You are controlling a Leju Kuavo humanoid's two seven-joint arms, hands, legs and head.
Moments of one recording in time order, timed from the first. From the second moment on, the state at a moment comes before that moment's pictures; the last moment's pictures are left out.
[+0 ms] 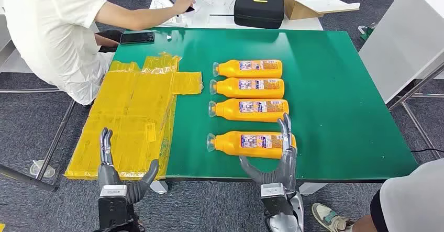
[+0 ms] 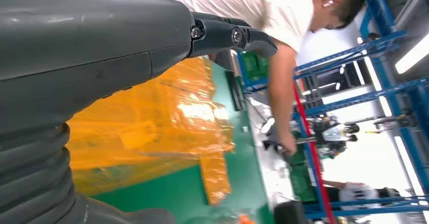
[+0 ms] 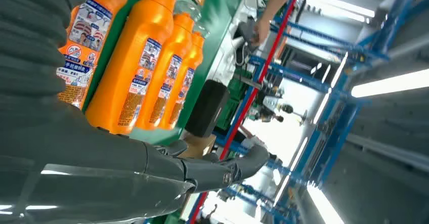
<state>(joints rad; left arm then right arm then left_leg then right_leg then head) 0.13 -0.12 -0.47 -1.45 -0.27 0.68 -0.70 0.07 0.11 0.32 -1.47 0.35 -0.55 -0.70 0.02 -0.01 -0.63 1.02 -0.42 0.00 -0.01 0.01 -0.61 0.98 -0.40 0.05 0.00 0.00</state>
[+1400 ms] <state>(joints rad) 0.04 -0.15 -0.61 -1.31 -0.20 0.66 -0.69 0.04 -0.05 0.31 -1.29 0.95 -0.68 -0.33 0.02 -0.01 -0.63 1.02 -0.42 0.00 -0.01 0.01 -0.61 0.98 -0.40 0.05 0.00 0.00</state>
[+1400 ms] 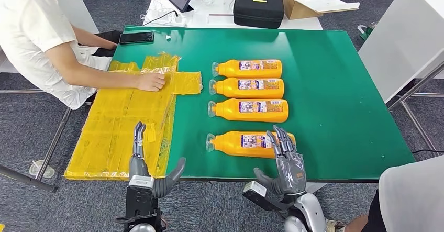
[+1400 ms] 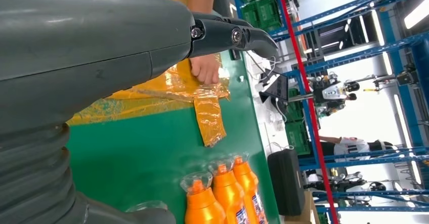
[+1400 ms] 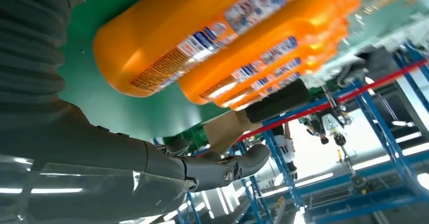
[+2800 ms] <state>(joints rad) 0.01 -0.17 -0.61 -1.25 -0.21 0.63 -0.66 -0.15 -0.01 0.14 -0.95 1.27 -0.69 -0.20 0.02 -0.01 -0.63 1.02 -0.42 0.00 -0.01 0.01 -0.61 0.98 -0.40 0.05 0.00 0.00</state>
